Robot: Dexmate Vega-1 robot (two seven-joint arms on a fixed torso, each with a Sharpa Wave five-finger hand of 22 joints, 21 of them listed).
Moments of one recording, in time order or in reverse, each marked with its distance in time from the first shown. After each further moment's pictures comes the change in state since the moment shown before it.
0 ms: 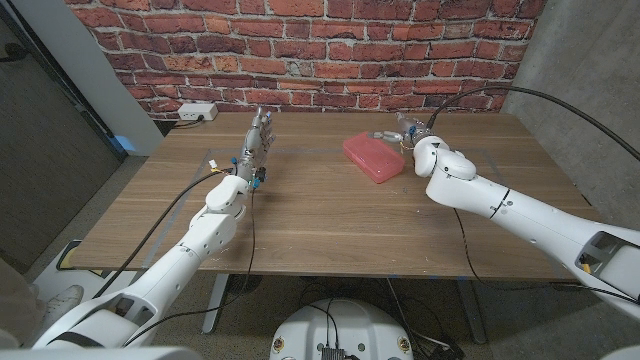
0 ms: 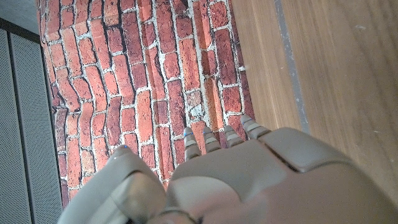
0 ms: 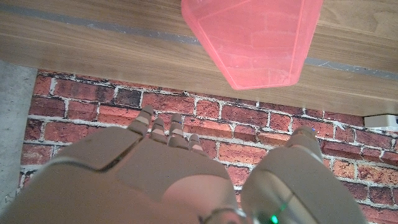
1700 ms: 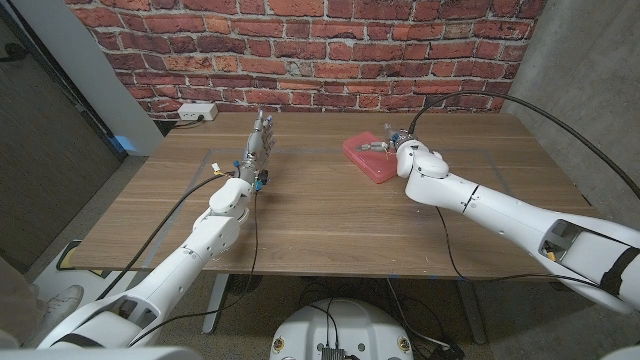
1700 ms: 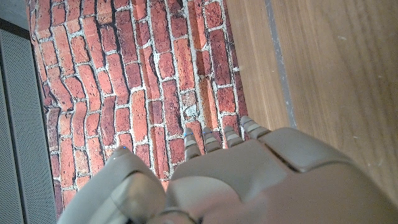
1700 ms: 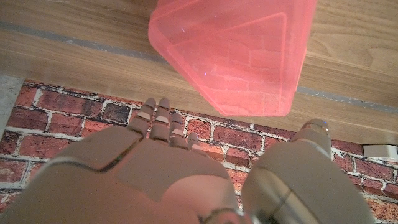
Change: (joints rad) left arm 0.008 -0.012 0.007 -0.001 0.007 0.009 0.031; left_hand -0.010 0.001 -0.011 0.003 0.000 0.000 0.000 -0.015 0.000 0.000 0.000 -0.001 0.000 0.000 0.000 -0.005 0.000 -0.009 0.009 0.000 0.000; right arm 0.076 0.122 -0.091 0.178 -0.046 -0.005 0.050; right_hand 0.080 -0.033 -0.090 -0.029 0.043 -0.003 0.020 0.015 0.000 0.007 0.004 0.003 0.005 0.279 -0.028 0.027 -0.002 0.102 0.006 0.012 0.000
